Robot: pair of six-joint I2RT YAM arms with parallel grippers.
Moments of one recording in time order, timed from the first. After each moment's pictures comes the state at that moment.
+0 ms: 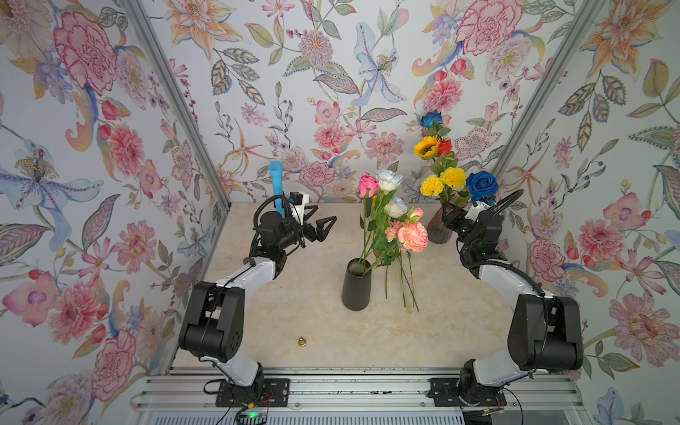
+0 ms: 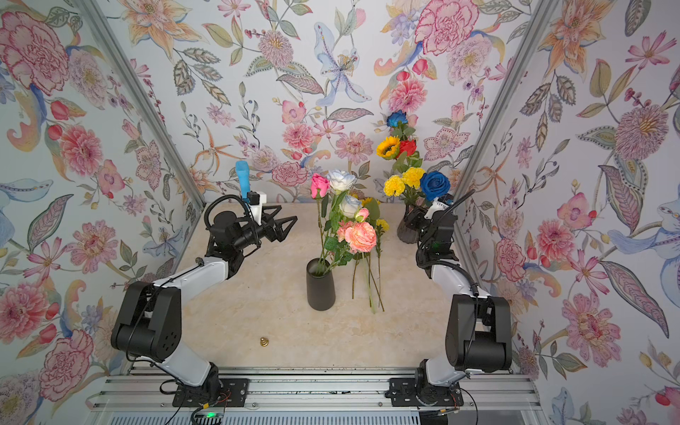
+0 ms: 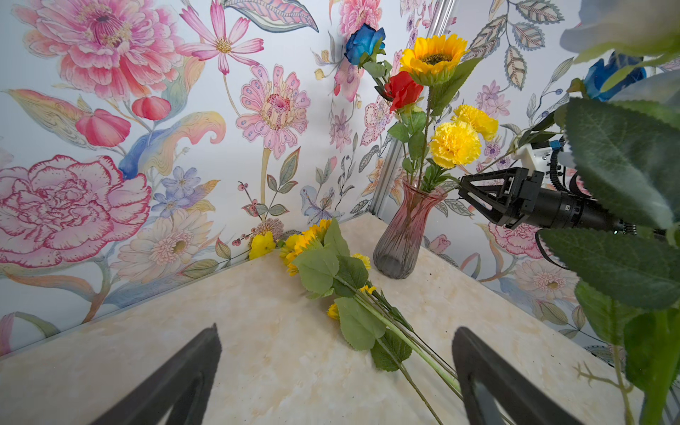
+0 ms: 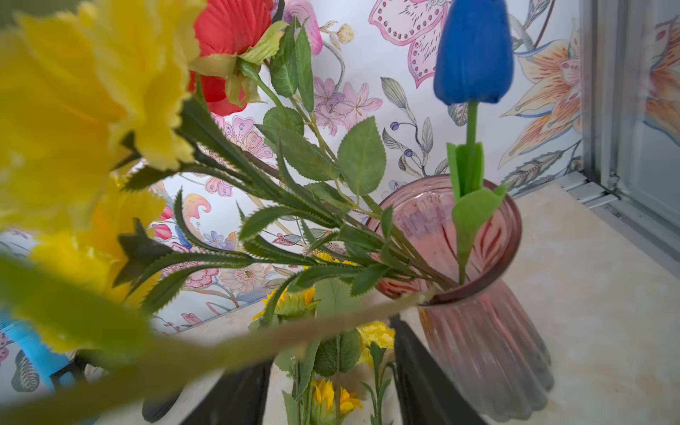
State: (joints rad) left arm -0.21 1.64 0.99 0.67 0.65 -0.26; right arm -0.03 1.53 0.96 0.46 -0.17 0.53
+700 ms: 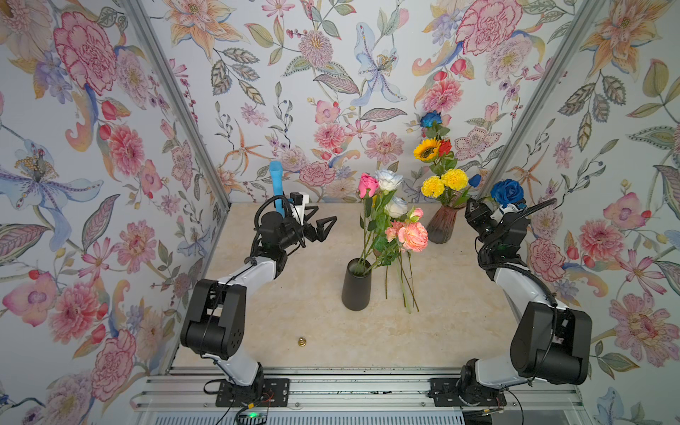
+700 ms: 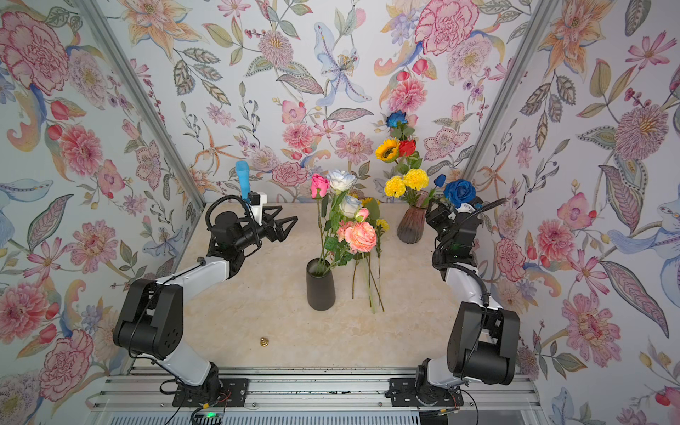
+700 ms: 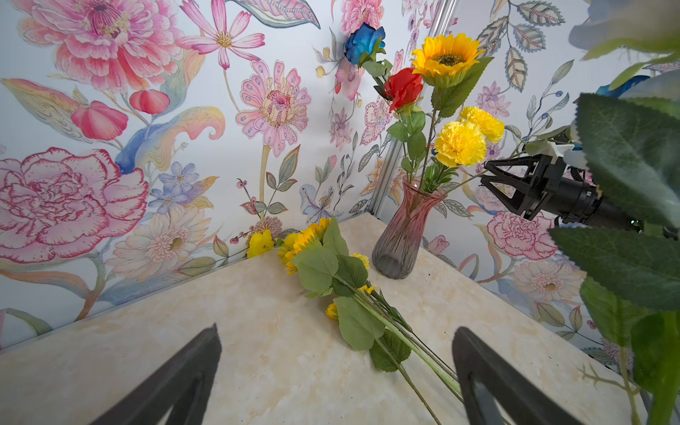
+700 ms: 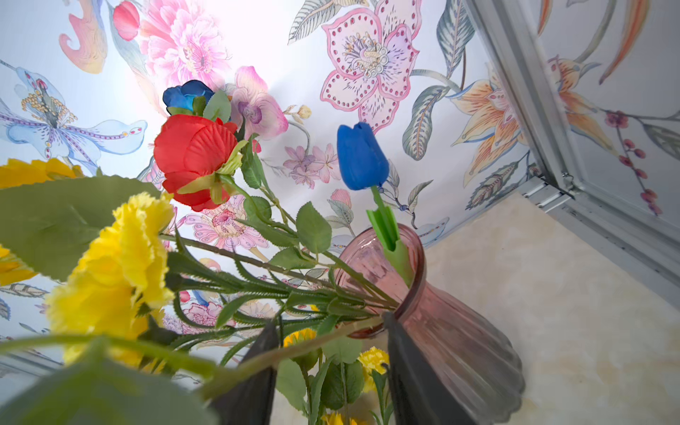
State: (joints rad) left arm -0.21 1.65 0.99 0.69 0.65 -0.27; right arm -0.20 1.47 0.95 0.47 -0.25 0.73
